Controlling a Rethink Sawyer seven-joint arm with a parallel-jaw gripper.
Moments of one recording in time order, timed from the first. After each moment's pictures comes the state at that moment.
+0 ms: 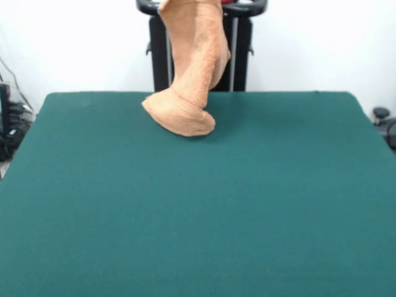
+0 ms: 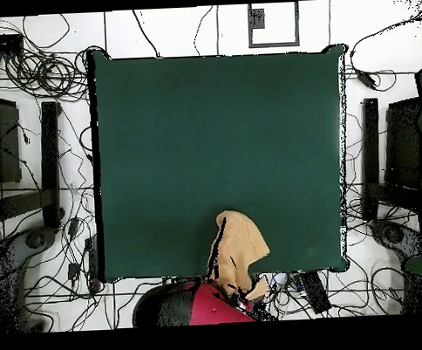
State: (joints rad) arm 0.52 -0.74 -0.87 2.00 0.05 0.77 1.91
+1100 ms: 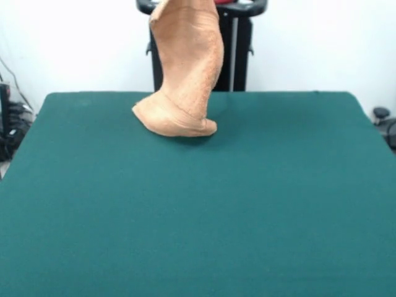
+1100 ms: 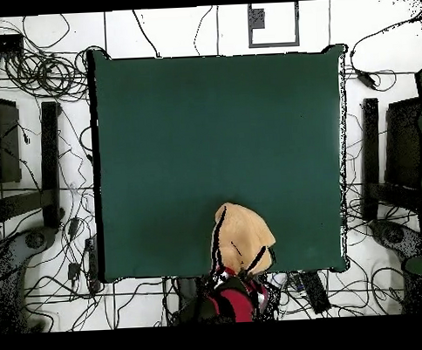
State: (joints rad) arm 0.16 -1.13 -0.57 2.15 -0.09 0.51 1.91
